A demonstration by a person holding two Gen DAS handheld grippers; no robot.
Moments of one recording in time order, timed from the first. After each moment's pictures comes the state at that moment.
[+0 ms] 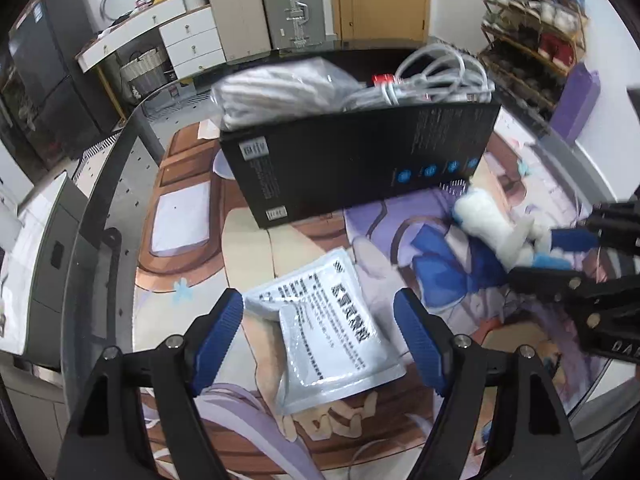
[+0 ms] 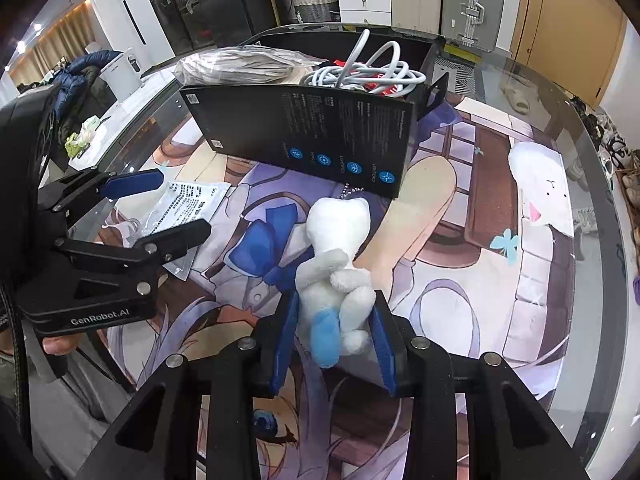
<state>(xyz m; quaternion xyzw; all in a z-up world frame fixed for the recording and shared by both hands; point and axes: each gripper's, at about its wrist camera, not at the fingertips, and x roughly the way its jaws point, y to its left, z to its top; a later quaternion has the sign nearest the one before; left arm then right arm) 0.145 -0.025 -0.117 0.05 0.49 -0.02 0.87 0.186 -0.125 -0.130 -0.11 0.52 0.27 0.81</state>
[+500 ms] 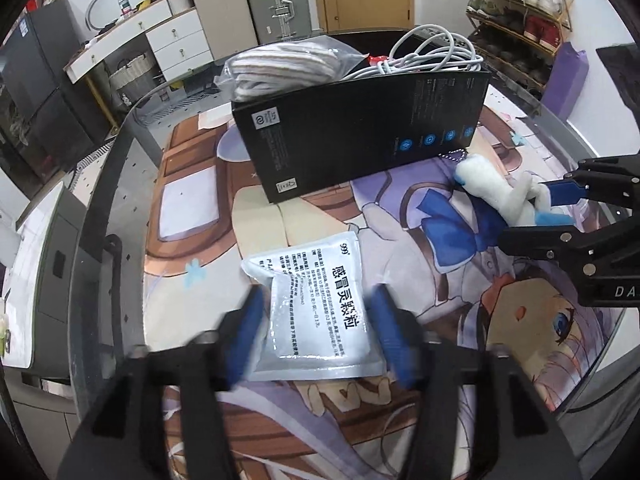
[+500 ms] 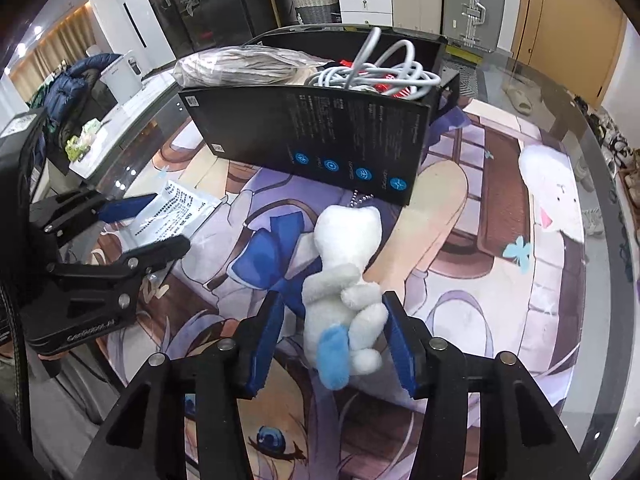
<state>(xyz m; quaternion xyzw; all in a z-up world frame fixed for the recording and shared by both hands) 0.128 -0.012 -0.118 0.08 0.49 -0.04 0.87 0.193 -0.111 -0.134 -0.11 0.51 0.26 0.81</state>
